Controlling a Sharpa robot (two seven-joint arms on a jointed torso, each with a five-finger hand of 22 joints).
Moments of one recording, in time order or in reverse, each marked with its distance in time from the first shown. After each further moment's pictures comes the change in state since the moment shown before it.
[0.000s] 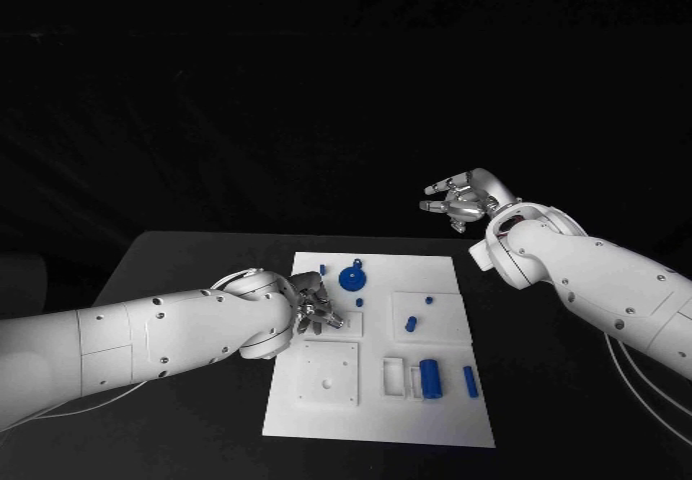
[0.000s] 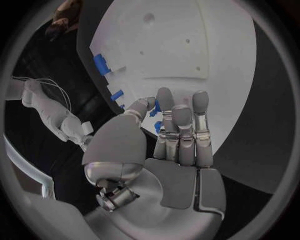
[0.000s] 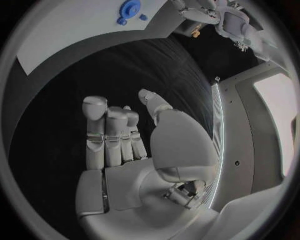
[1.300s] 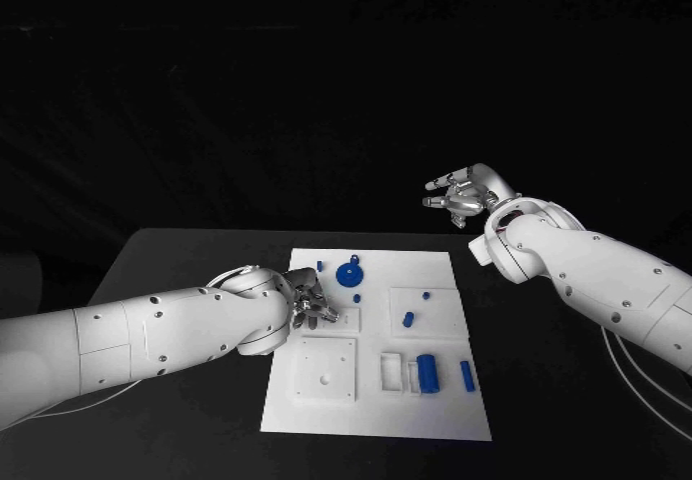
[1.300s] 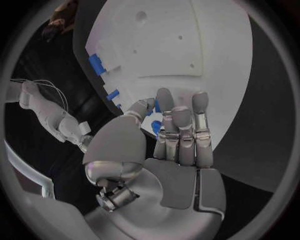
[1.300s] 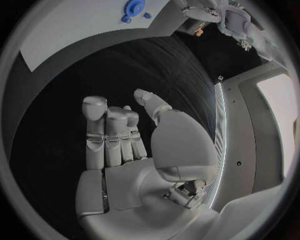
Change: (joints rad) left arm -0.007 0.005 0.002 -0.017 -0.015 -0.007 -0.011; left_hand -0.027 0.027 -0.010 -0.013 0.011 0.000 0.000 0.000 0.029 0.000 0.000 0.027 0.012 0.003 0.004 0.016 0.010 0.000 0.037 0.005 -0.093 0.131; right arm 0.000 -0.003 0.000 -0.006 0.001 -0.011 -0.021; right_hand -0.013 0.005 0.104 -0.082 -0.005 0.007 0.000 0.000 0.000 0.000 0.000 0.008 -0.007 0.000 0.000 0.000 0.003 -0.006 0.000 0.000 0.001 0.000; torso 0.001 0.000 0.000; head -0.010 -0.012
